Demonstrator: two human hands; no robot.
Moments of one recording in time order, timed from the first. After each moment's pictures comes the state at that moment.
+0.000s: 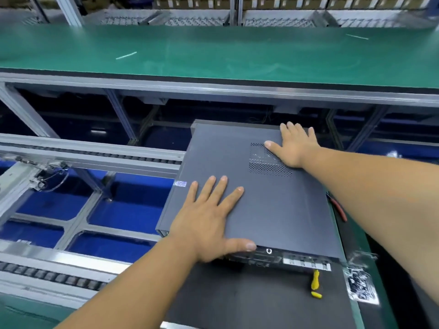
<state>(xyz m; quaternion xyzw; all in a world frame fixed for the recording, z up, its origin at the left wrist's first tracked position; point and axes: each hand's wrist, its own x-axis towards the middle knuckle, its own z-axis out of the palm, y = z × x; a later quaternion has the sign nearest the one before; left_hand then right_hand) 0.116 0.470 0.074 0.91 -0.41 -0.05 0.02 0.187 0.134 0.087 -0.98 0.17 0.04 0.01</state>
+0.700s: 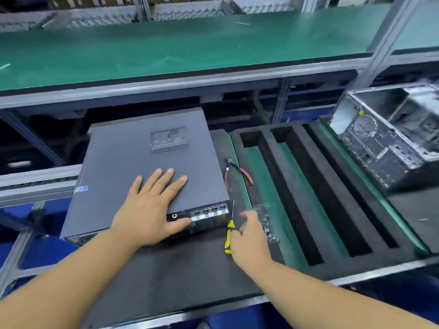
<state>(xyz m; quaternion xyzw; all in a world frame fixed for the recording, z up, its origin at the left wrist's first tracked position) 0.074 0.390 0.075 0.88 -0.48 -0.01 -0.01 -0.125 0.230 0.001 -0.74 0.45 -0.08 0.49</state>
